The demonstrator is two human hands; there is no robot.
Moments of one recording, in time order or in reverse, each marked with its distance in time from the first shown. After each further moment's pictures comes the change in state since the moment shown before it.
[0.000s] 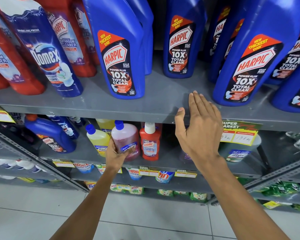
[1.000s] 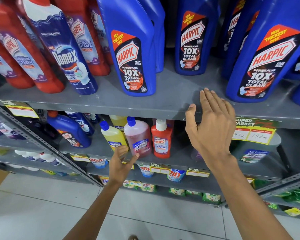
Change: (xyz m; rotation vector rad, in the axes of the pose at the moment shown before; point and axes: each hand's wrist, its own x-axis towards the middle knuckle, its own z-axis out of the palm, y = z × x) left_hand -0.059 -0.004 -0.035 0.200 0.073 0.150; right_hand -0.002 -0.002 -0.001 0.100 0.021 0.036
